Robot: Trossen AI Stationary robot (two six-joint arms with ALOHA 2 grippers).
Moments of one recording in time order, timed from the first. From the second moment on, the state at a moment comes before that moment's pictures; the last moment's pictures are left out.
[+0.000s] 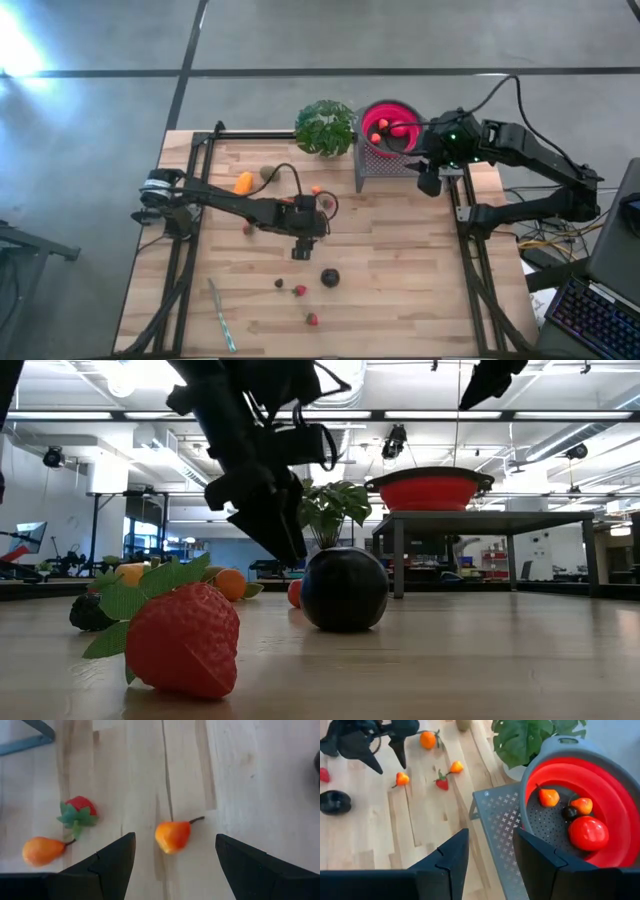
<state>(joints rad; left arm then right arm) -0.08 1.75 1.14 -0.40 -0.19 0.10 -0.35 1.07 1.35 -1.10 0.03 -0.11</state>
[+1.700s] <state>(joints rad) 0.00 1.86 1.13 -0.33 -0.08 0.29 -0.35 1.07 1.33 -1.06 0.03 -0.11</state>
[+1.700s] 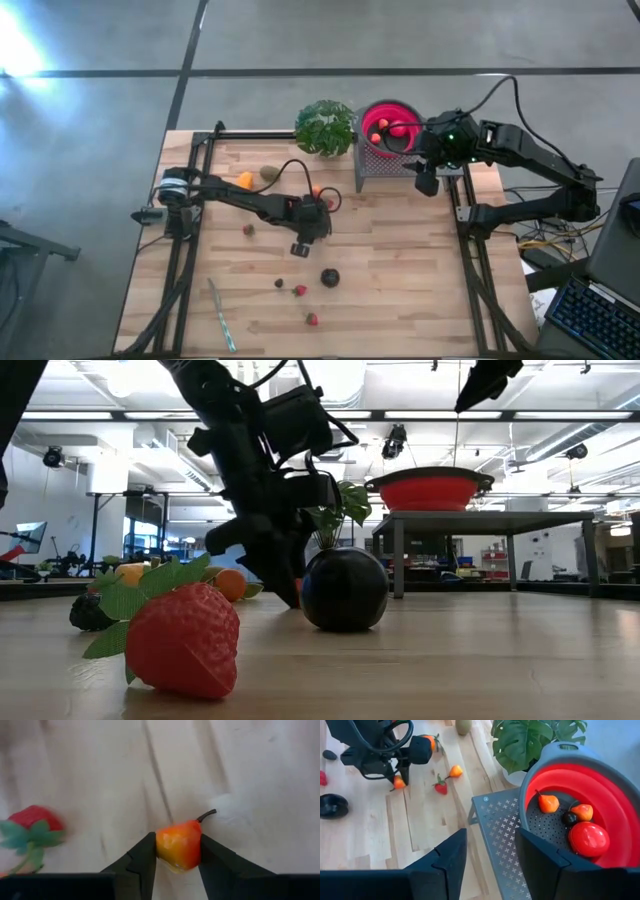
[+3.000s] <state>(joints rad) -0.21 1.81 1.12 0.59 -0.93 0.42 -0.10 1.07 0.99 -0.53 -0.15 0.02</state>
